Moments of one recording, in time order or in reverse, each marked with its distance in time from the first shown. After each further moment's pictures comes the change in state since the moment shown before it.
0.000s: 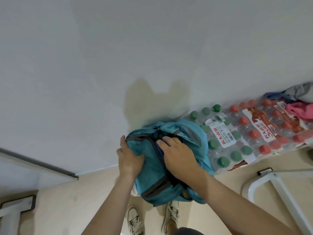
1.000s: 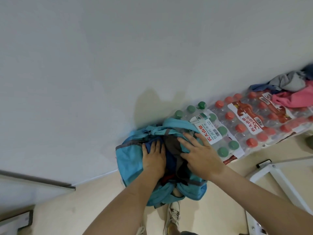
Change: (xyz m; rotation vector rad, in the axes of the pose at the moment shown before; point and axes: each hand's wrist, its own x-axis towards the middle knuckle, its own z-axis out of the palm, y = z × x) left_hand -0.005 0.021 0.114 1.352 -0.321 0.605; right_hand -0.049 0.103 -0.023 -0.368 -0.142 -0.108
